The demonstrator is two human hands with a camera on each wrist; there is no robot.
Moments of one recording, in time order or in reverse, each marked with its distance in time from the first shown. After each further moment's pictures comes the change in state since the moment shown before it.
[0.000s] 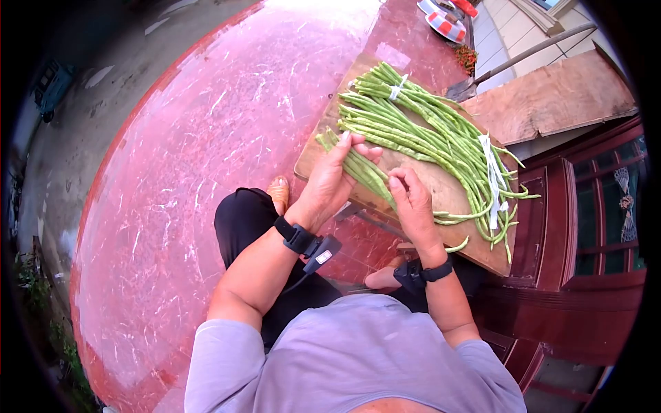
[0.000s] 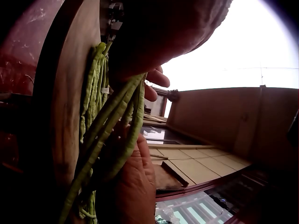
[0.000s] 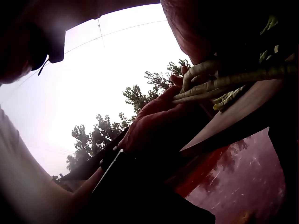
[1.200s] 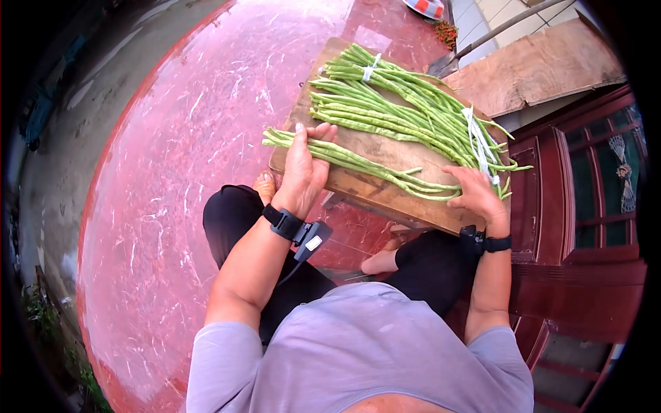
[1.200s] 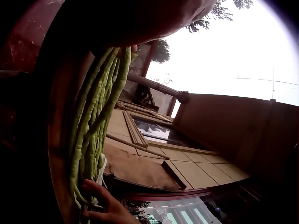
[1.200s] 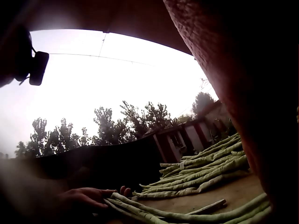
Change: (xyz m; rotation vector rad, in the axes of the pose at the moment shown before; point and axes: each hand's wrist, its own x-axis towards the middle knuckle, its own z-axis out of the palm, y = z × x) left_hand 0.028 -0.019 -0.030 -0.145 0.420 0.106; right_hand -0.010 0.054 -0.170 -0.827 -0.400 0.031
